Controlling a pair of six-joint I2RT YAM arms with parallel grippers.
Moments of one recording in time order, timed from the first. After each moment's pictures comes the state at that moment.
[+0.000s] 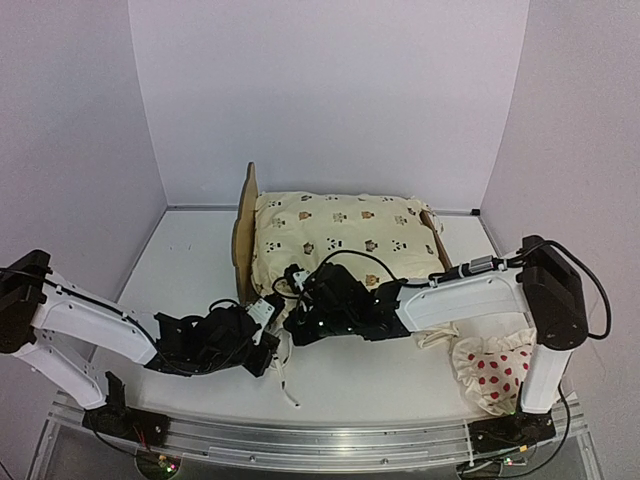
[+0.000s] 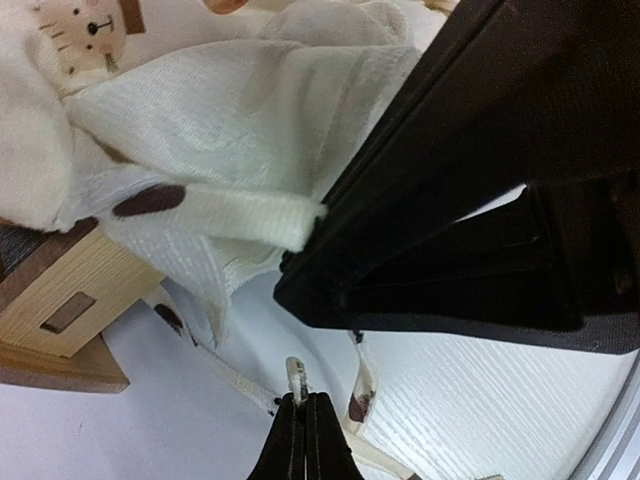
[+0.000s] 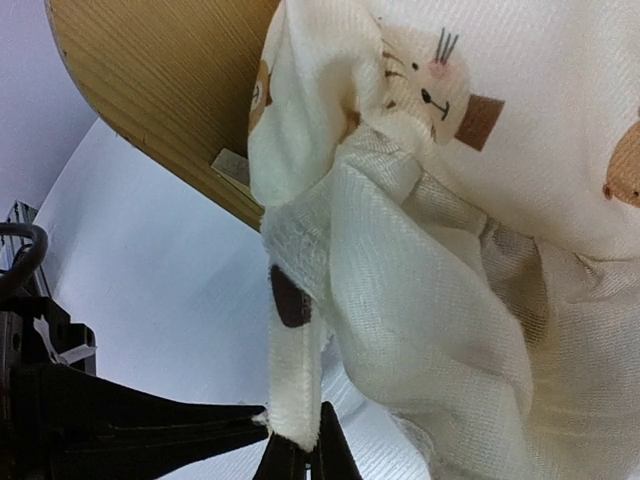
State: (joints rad) left arm -1.21 1.42 0.57 0.14 -0.34 -0.36; right arm 1.14 1.90 1.22 -0.02 0.09 0.54
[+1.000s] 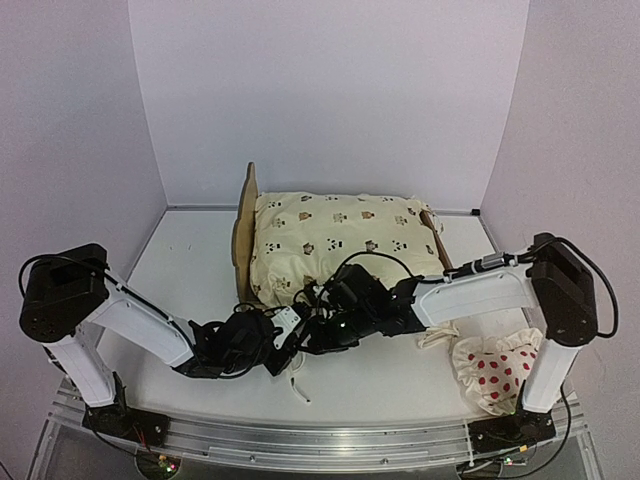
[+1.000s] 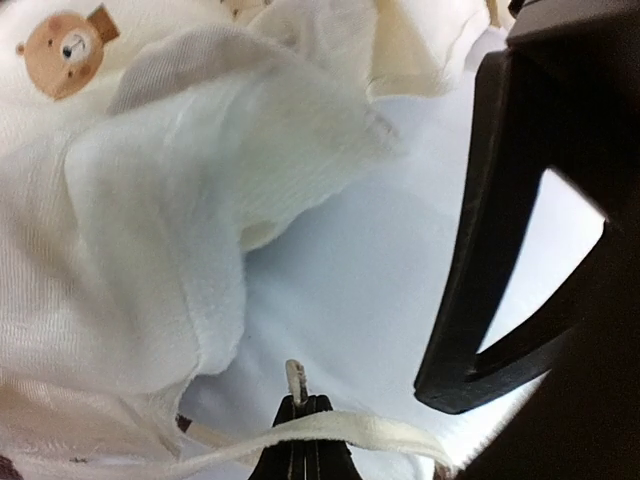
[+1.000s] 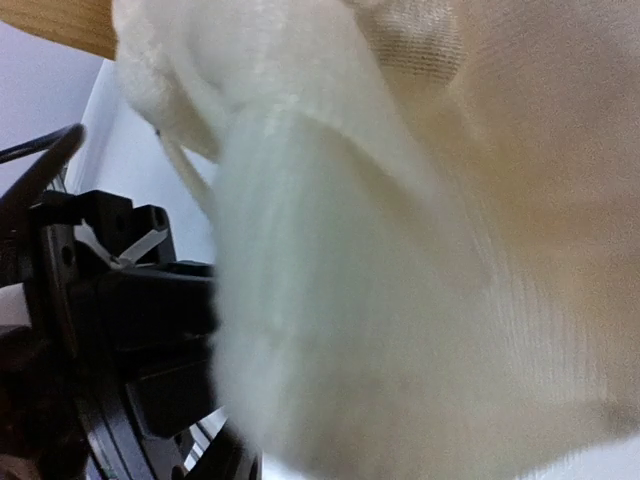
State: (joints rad) left arm -1.17 1.70 0.60 0.49 -0.30 -0.06; right arm 1.07 1.85 1.12 -0.10 -0.20 0.71
